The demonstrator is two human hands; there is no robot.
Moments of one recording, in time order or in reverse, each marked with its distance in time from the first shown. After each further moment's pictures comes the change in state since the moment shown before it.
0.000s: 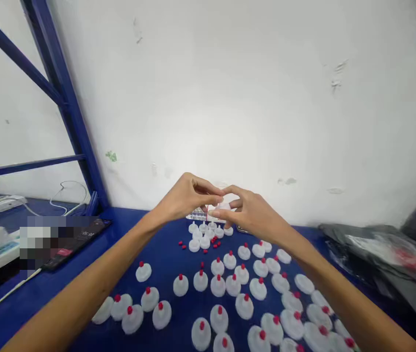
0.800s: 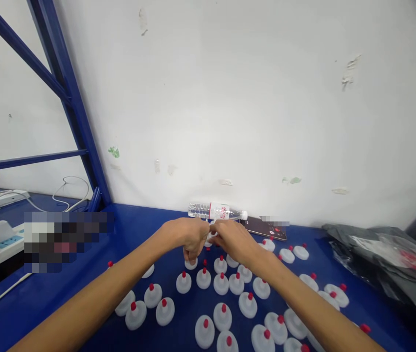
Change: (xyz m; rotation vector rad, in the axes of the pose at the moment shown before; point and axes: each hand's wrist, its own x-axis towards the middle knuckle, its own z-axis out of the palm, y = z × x) left_hand -0.008 -0.026 0.037 0.551 -0.843 -0.567; right_hand 0.015 0.060 0.074 -0.600 -0.123 -0.171
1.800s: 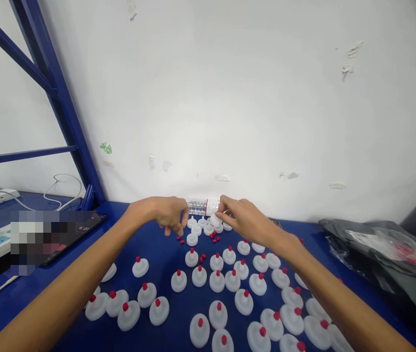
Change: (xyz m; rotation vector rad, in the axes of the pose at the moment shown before) left_hand -0.001 -0.055 -0.028 -0.109 0.129 -0.011; right_hand -0.008 0.013 -0.052 0.147 0.088 0.026
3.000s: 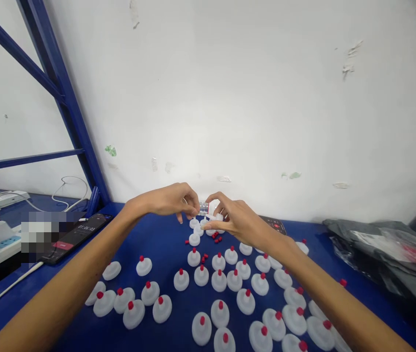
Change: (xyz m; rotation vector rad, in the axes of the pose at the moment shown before) left_hand -0.013 -0.002 -0.013 -0.216 0.241 0.446; right_hand 0.002 -0.013 0.004 0.266 -0.010 -0.073
